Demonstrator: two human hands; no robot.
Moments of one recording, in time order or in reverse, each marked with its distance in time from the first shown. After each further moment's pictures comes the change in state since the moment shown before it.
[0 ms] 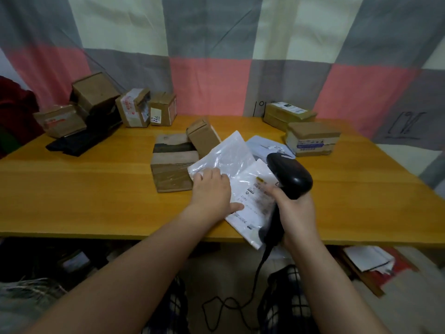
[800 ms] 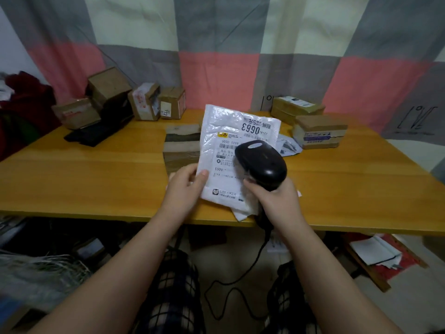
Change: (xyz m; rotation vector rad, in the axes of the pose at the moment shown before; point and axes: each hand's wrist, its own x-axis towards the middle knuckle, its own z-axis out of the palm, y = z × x) left_hand -0.051 -0.061 0.022 -1.190 0.268 -0.201; right_hand -0.019 0.001 0.019 -0.169 -0.301 -0.255
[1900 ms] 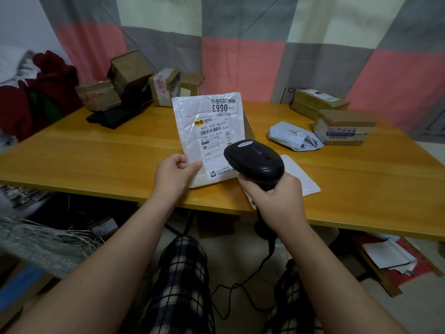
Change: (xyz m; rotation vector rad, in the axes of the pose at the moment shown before) left_hand 0.004 -0.026 -0.037 -0.207 0.241 -0.199; right_hand -0.024 -0.019 0.031 -0.286 -0.070 -0.084
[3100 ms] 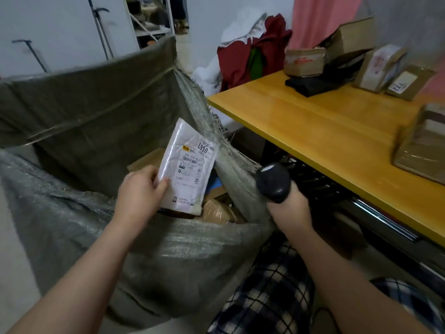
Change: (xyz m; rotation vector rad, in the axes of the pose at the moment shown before) left_hand -0.204 -0.081 -0.332 0.957 0.670 -0.247; right_hand -0.092 -0.023 0.269 -0.093 -0.686 0.092
